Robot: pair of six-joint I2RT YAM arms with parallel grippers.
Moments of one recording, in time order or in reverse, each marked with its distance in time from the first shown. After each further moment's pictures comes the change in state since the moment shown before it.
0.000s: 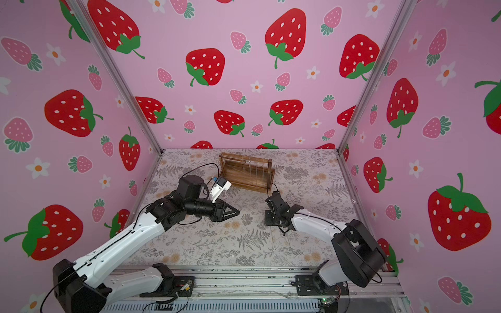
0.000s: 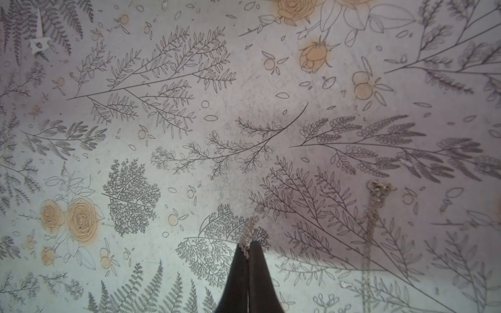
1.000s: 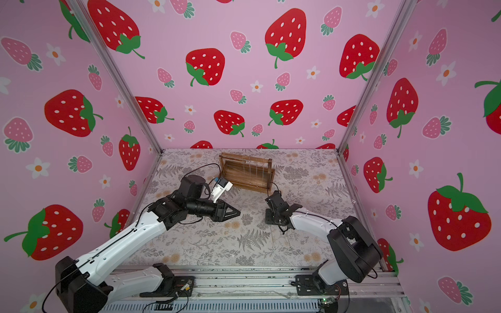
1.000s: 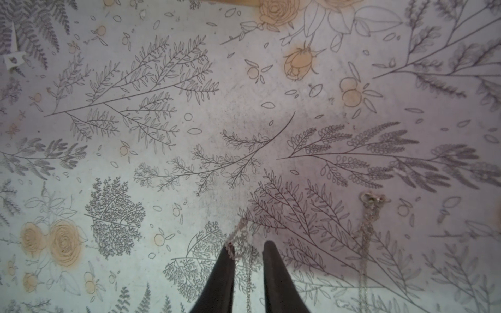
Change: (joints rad) left arm -0.005 0.020 0.000 0.001 0.012 -0.011; right arm -0.019 0.039 0.004 0.027 0.024 0.021
